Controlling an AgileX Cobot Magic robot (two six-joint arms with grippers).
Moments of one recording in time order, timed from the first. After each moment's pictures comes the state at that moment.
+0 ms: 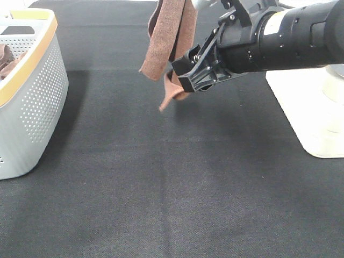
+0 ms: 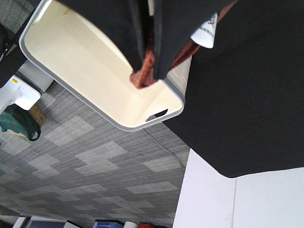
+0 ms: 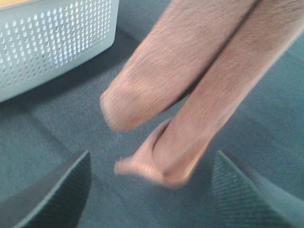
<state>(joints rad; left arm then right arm) -0.61 1.90 -2.22 -0.33 0.65 0.02 0.64 1.45 -0.85 0.18 -0.07 -0.42</state>
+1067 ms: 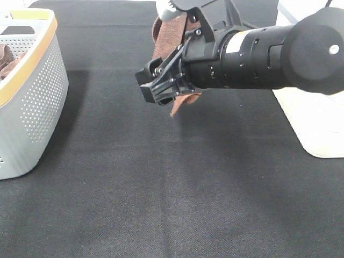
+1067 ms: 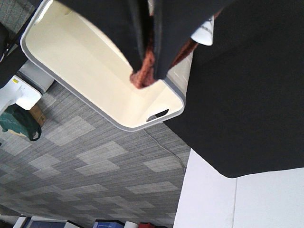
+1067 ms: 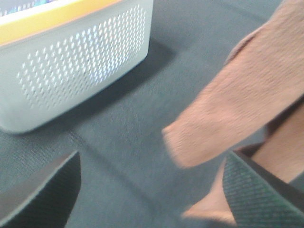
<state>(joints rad) -0.61 1.90 -2.22 -0.33 0.65 0.02 0.76 1.52 -0.85 0.31 -0.20 -0.41</state>
